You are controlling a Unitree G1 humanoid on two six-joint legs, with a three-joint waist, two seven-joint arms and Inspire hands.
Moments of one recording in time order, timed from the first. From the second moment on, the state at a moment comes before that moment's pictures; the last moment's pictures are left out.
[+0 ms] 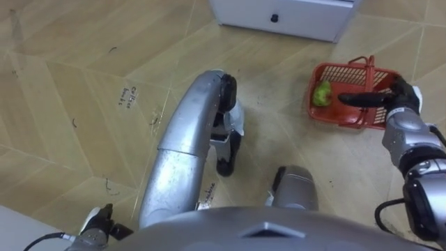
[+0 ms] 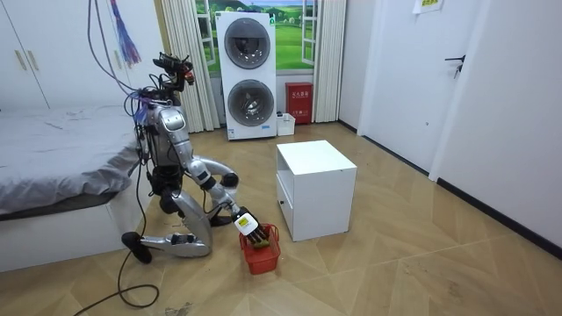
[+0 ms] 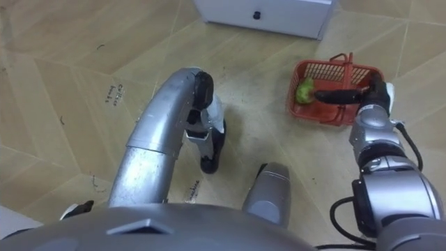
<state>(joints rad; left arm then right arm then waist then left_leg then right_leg) 0.15 0.34 -0.34 1.27 -0.01 -0.02 0.11 -0.33 -0.45 0.13 1.18 0.39 -0.02 -0.19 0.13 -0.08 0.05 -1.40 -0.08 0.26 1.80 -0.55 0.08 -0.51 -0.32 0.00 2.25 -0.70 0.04</state>
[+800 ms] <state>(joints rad) 0.14 0.34 -0.40 1.27 -0.05 0.00 0.08 -0.33 -0.46 0.25 1.29 0.43 0.01 -0.14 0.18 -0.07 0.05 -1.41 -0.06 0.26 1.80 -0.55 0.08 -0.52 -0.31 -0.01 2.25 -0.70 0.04</state>
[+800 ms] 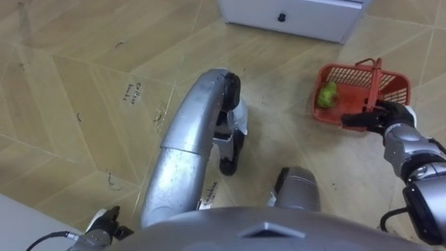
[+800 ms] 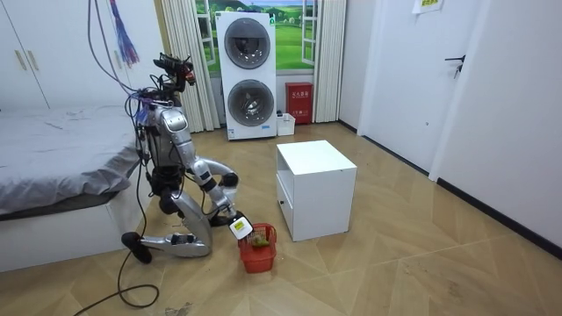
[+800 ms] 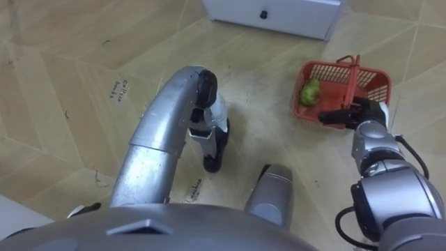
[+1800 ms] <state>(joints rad) 0.11 0.30 -0.43 1.27 -0.09 0.00 0.07 -0.33 -0.45 0.25 1.33 0.48 0.01 -0.08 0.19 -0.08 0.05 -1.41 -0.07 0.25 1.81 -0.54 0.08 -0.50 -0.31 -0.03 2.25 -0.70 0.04</state>
